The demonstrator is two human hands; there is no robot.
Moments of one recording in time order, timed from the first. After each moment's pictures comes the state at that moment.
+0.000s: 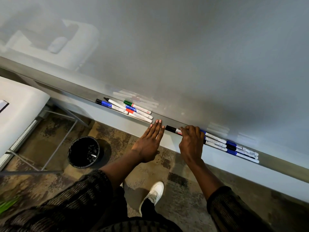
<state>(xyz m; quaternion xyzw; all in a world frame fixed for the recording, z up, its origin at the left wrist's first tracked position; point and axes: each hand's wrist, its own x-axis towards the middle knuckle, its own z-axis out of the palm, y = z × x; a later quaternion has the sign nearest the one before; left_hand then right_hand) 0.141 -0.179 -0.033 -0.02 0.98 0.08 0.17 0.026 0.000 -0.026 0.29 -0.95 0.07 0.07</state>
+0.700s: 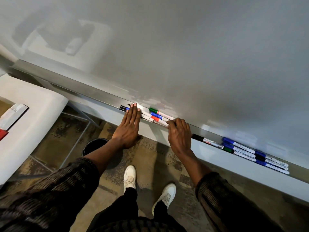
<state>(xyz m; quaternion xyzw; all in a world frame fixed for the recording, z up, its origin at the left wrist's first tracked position) 0.194 -0.387 -0.036 -0.11 0.98 0.07 0.11 0.065 -0.164 -0.020 0.36 -0.92 0.13 0.07</state>
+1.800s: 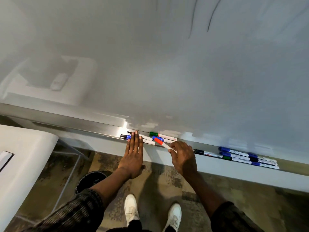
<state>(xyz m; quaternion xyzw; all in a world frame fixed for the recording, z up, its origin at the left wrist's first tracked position) 0.195 -0.395 -0.039 -0.07 0.98 0.06 0.15 0.093 -0.170 -0.002 0.31 -0.90 0.28 0.11</state>
